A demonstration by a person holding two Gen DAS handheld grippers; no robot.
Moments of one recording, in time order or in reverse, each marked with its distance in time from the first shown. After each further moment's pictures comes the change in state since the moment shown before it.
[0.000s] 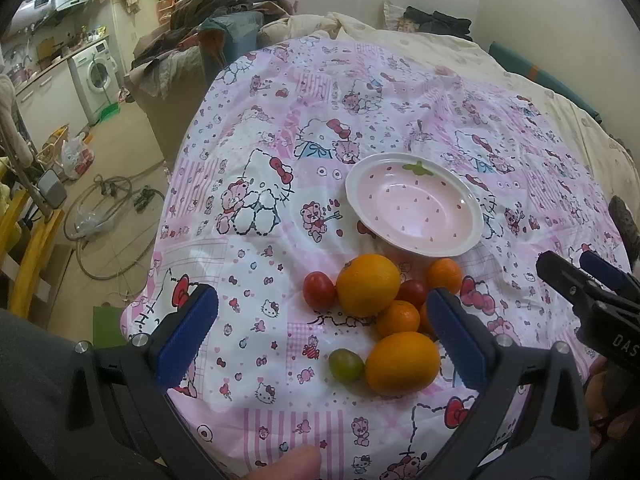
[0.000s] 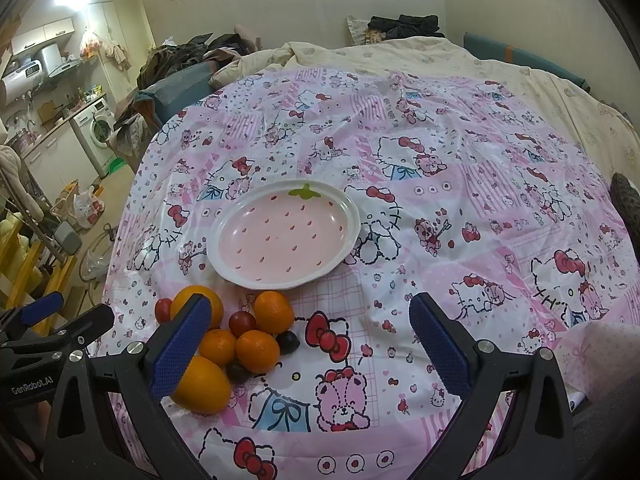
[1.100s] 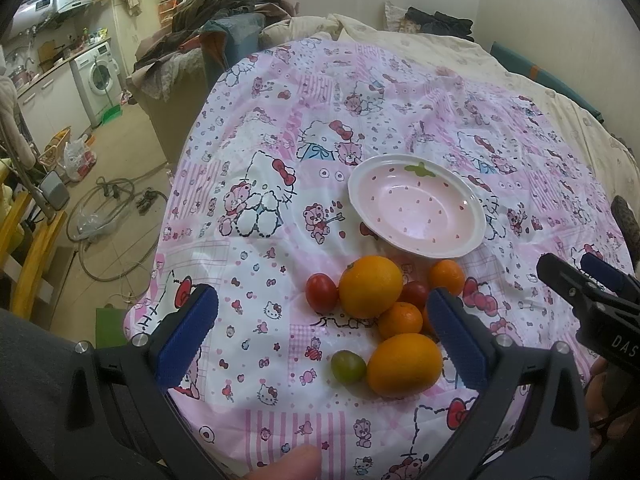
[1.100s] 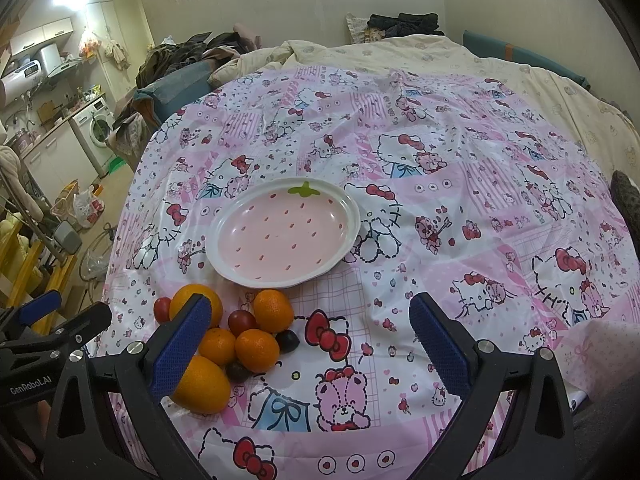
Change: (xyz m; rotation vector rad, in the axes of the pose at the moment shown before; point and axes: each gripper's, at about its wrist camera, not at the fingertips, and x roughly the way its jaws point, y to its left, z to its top) left arm 0.000 0.000 0.001 0.001 0.000 0.010; right arm 0.002 0.000 0.000 0.001 0.005 0.002
